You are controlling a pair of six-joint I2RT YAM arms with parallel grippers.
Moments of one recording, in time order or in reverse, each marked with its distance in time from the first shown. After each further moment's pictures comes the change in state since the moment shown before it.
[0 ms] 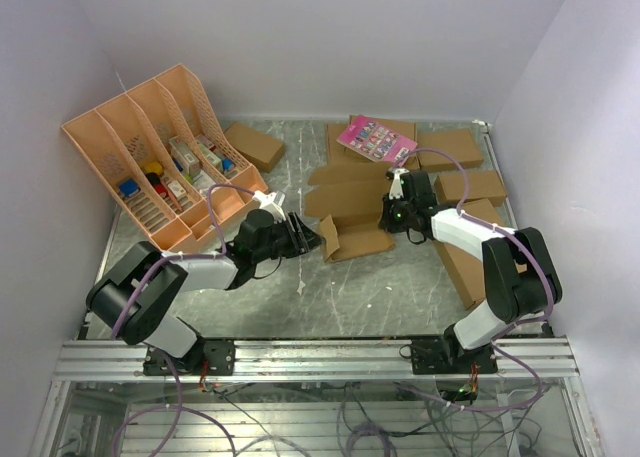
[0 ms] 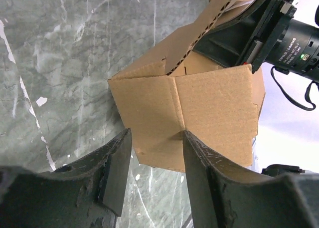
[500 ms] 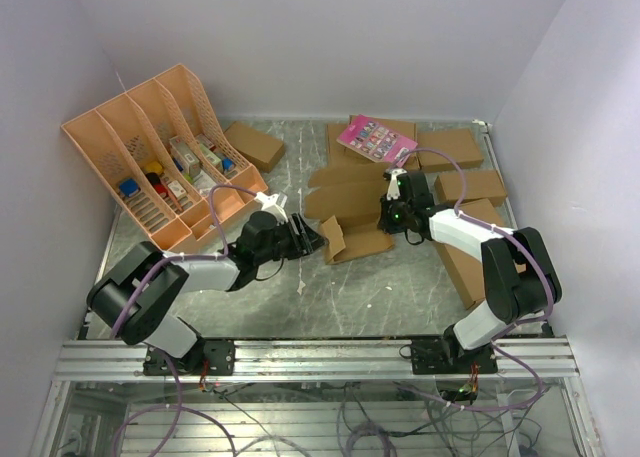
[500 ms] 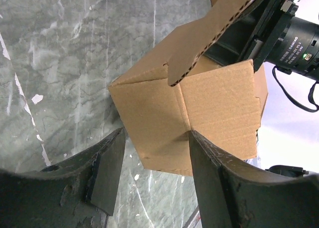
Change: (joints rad) left arm -0.032 0.002 0.000 -0.003 -0.036 0.002; right arm 0.023 0.000 0.000 0.000 0.028 -0.008
